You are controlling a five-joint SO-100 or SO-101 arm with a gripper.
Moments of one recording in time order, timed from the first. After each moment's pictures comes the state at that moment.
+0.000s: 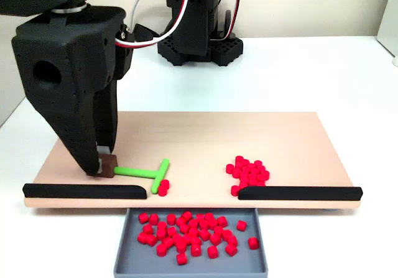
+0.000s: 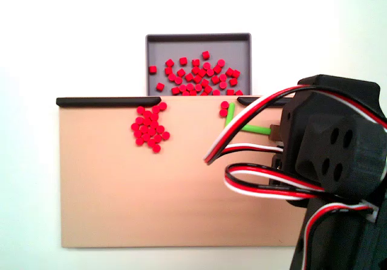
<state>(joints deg) 16.7 50.3 49.0 89.7 -184.4</state>
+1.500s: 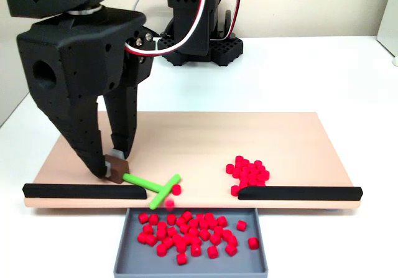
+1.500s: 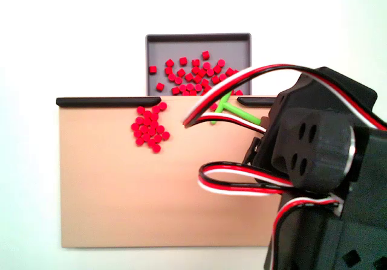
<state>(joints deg) 14.1 50.3 49.0 89.2 -164.4</state>
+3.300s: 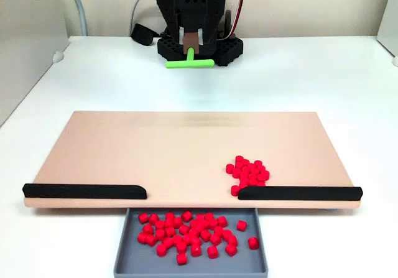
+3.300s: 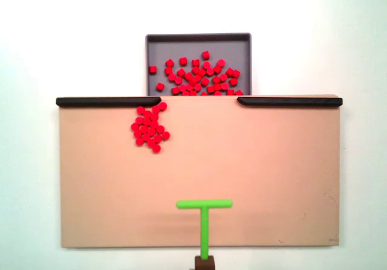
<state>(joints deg) 3.4 112.1 105.4 89.7 -91.1</state>
